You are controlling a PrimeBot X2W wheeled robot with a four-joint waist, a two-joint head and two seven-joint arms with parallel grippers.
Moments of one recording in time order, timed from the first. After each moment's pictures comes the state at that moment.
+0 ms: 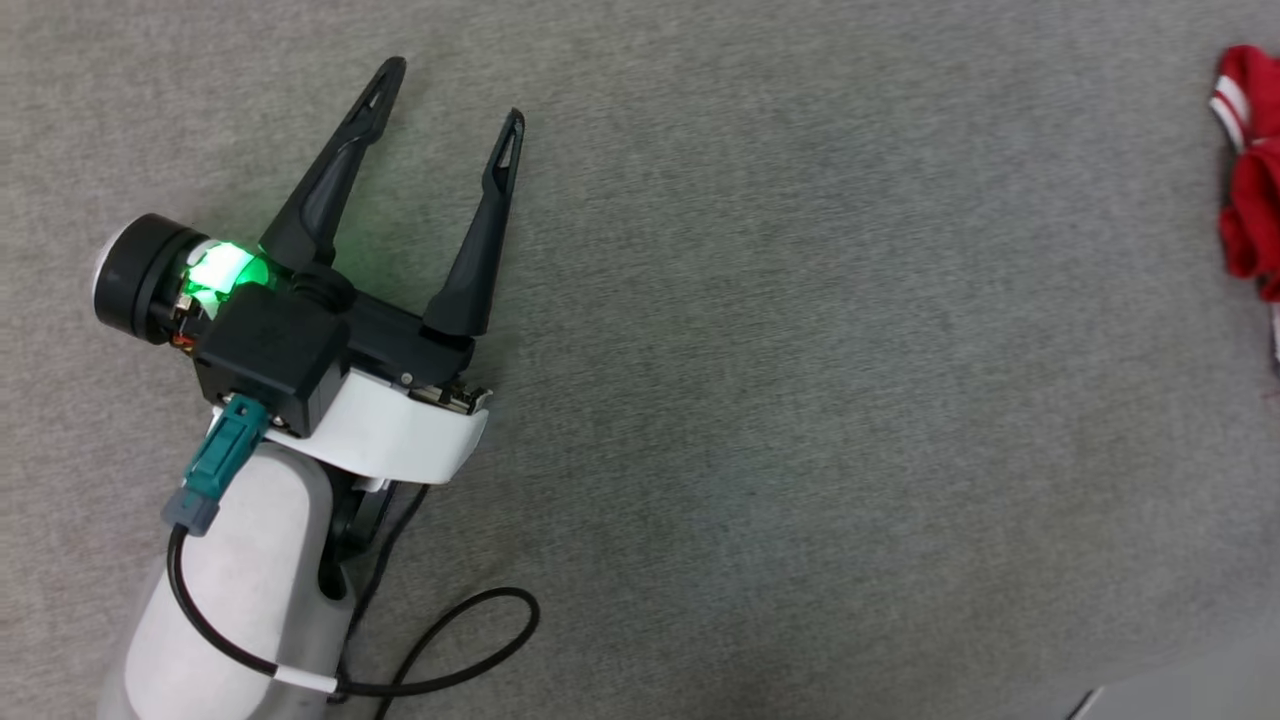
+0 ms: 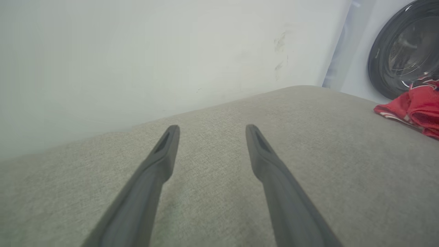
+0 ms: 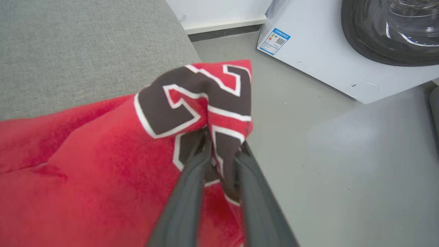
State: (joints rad) left arm -0.49 0.28 -0.26 -0.15 -0.13 -0.10 -0.18; right arm -0.80 -0.61 -0.20 0.72 0.37 0.13 0.24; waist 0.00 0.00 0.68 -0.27
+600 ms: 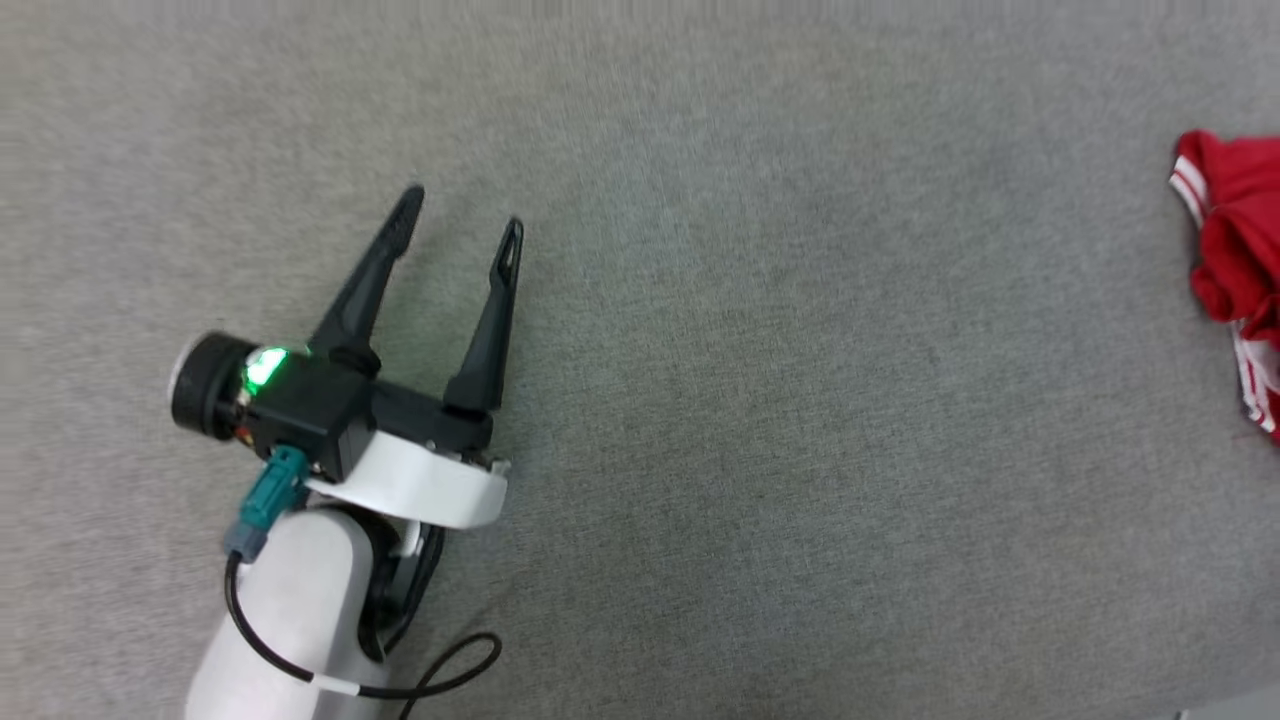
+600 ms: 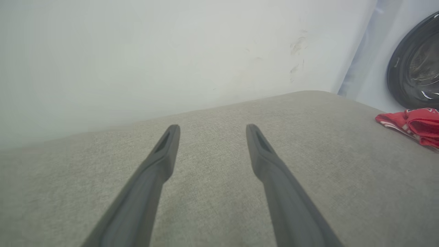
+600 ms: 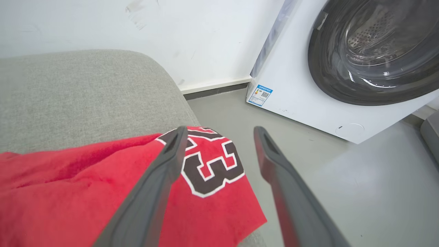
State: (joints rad) left arm -0.38 0.23 -0.26 -0.02 -0.18 -0.06 -0.25; right arm -0.78 -0.61 -0.23 0.95 0.27 0.13 -0.18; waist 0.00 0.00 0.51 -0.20
